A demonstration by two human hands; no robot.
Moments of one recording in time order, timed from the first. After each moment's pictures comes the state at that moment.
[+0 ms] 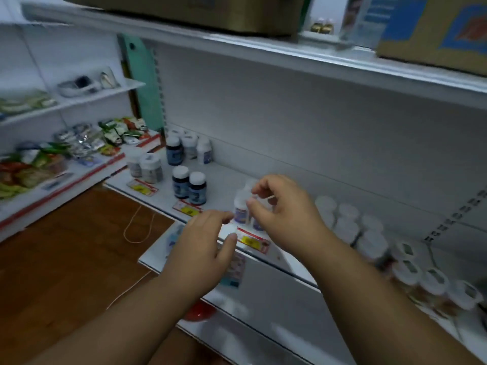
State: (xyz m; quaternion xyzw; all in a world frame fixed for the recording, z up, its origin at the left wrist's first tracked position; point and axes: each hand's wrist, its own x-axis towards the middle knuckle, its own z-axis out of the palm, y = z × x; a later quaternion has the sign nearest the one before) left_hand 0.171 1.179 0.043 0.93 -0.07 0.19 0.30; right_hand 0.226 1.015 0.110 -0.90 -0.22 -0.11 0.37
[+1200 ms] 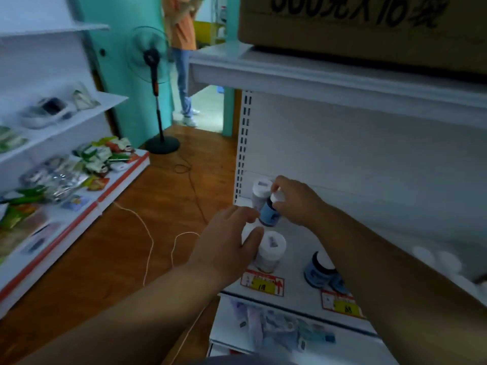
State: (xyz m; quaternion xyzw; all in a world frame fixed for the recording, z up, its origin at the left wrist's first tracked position) left_hand 0.406 1.534 0.059 0.92 -0.18 0.11 0.34; right_hand 0.508 1.344 0.068 -0.98 -0.07 0.01 0.20
